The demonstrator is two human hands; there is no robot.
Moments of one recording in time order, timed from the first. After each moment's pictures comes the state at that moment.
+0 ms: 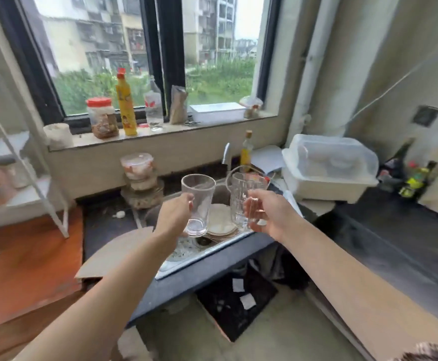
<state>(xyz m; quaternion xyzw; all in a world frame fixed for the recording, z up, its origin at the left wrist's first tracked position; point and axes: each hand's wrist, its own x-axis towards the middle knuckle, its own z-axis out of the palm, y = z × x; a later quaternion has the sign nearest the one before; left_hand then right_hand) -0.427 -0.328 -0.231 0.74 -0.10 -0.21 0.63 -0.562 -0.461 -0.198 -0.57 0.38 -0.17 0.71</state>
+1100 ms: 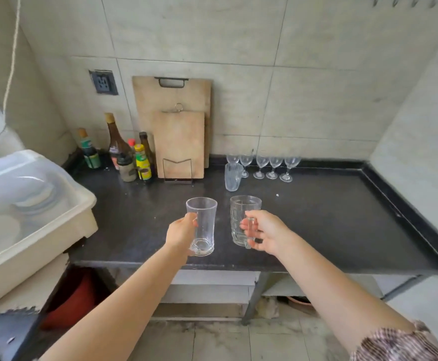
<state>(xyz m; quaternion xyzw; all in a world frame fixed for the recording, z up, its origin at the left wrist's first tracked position) -0.869 -0.933 -0.308 0.65 -0.34 -0.58 0.35 -1.051 -0.905 -0.288 -0.18 0.68 -0.41 0.58</state>
